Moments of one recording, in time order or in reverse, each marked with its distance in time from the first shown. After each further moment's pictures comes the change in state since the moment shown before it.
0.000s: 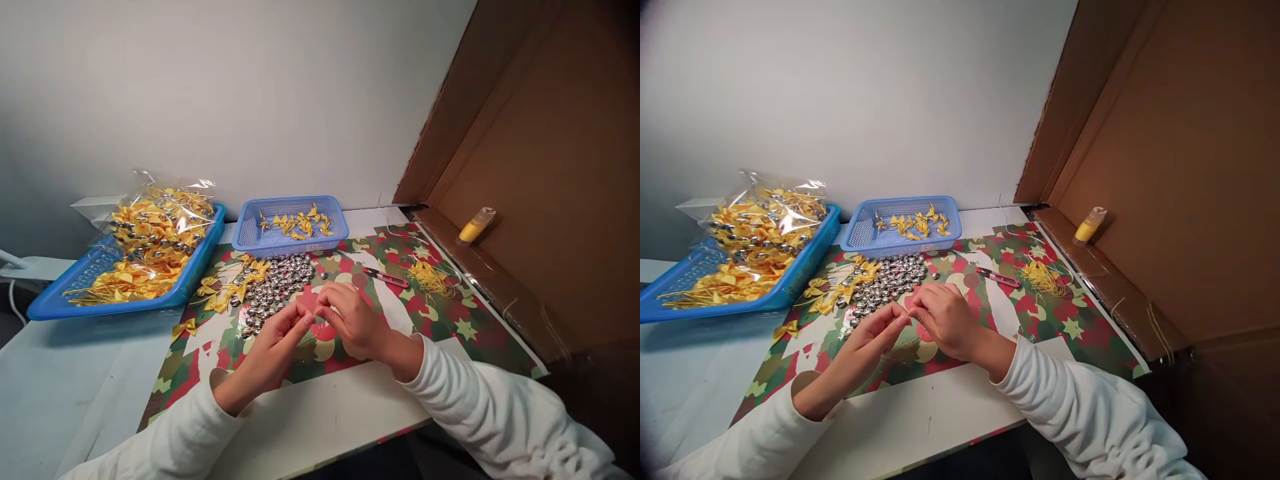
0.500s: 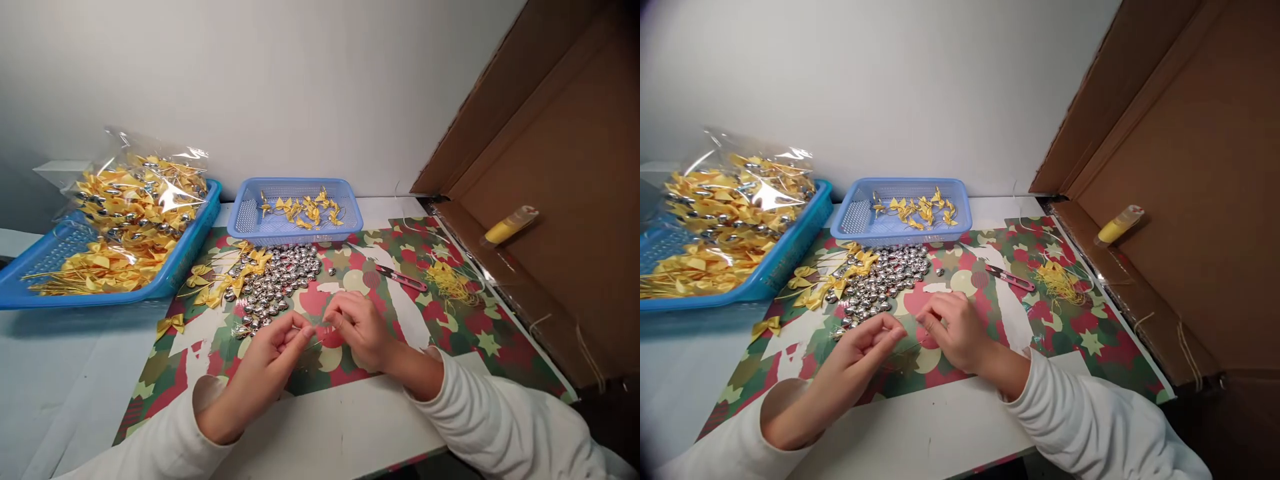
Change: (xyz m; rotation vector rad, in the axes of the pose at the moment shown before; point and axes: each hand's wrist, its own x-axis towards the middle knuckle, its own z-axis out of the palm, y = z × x) left_hand -0.006 -0.012 -0.005 0.084 0.040 -0.100; right_hand -0.010 0.020 0.017 0.112 0.003 0.125
